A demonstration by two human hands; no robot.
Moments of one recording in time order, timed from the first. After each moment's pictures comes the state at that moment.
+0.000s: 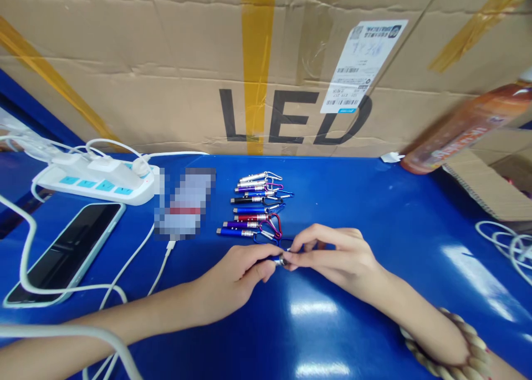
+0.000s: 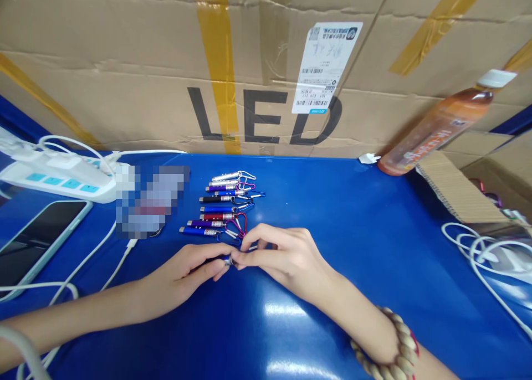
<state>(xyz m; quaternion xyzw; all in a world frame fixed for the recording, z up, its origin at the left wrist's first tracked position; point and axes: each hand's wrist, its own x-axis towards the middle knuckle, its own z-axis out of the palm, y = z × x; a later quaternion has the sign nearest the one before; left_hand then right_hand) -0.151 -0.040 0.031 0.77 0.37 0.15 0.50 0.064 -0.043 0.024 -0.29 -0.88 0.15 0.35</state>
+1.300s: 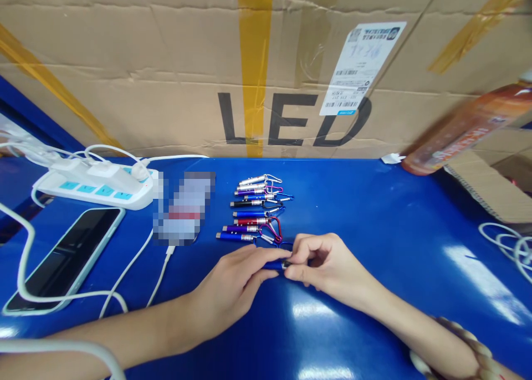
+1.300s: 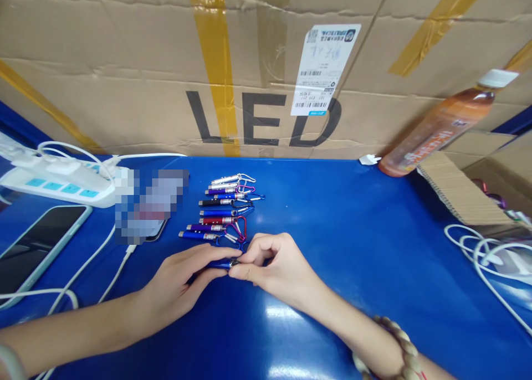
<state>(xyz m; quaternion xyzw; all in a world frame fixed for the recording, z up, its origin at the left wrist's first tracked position) -0.154 -0.047 0.015 0.84 0.33 0.29 0.31 0.037 -0.047 0.027 -0.47 -0.55 0.60 0.34</state>
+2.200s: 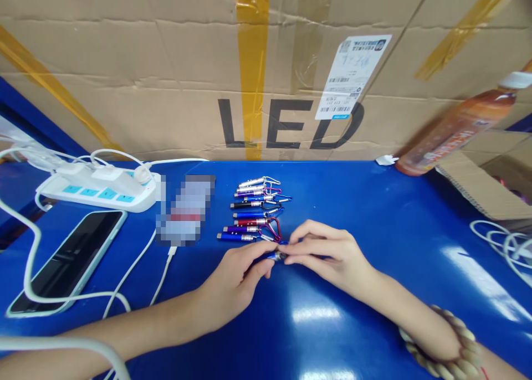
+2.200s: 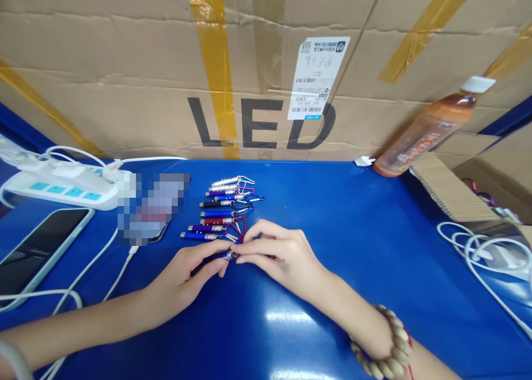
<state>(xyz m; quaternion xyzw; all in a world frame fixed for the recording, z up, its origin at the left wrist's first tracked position) -0.148 -0.044 0.024 0.78 0.39 0.24 0.42 0.059 -0.039 0.021 -0.33 -0.84 0.22 0.37</state>
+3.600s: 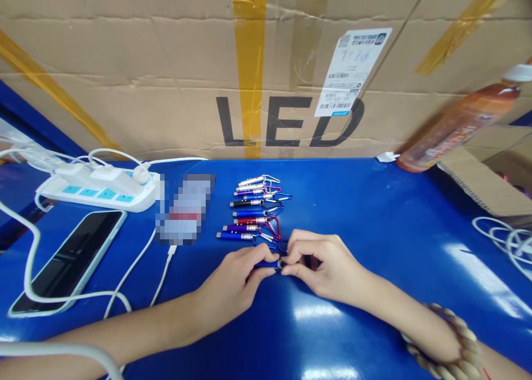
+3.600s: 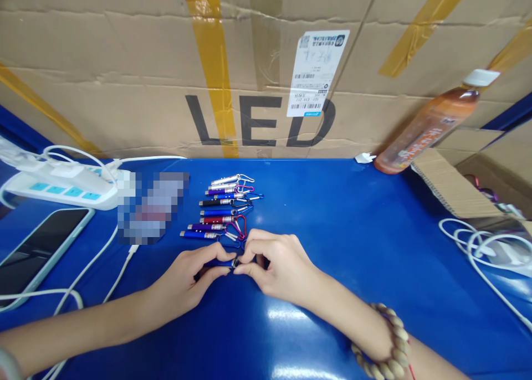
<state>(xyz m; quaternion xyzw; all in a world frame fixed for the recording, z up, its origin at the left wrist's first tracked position) -0.150 -0.047 0.013 0.80 0.39 0.22 0.41 0.048 -0.047 0.016 -0.41 -0.82 0.30 0.28</state>
